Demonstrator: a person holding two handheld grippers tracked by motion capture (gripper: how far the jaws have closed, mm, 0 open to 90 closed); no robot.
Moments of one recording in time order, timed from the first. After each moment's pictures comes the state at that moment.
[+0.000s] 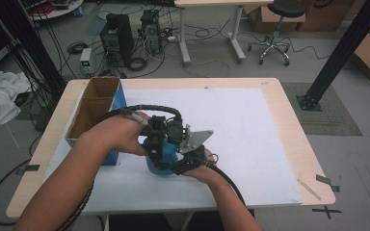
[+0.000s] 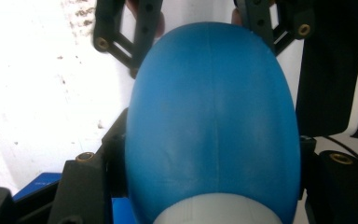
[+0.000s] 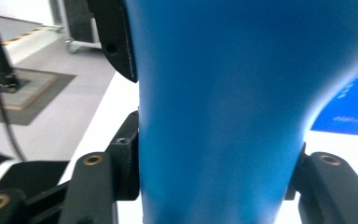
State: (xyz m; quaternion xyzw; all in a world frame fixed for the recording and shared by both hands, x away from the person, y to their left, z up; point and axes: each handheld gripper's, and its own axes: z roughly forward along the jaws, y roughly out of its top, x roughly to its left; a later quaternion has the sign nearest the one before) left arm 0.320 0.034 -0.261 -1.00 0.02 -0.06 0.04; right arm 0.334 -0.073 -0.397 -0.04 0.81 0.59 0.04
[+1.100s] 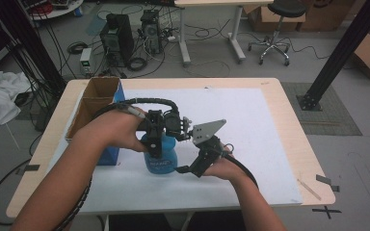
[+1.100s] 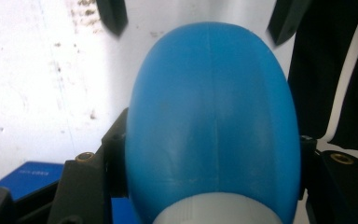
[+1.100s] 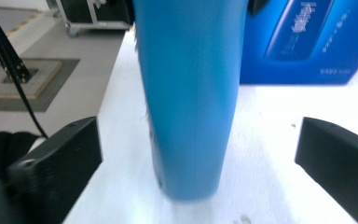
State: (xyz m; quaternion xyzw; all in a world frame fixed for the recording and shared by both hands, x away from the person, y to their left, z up) left arm 0.327 0.041 -0.246 -1.00 -0.04 -0.04 0.03; right arm 0.342 -0.112 -0.371 0.00 0.86 0.52 0.00
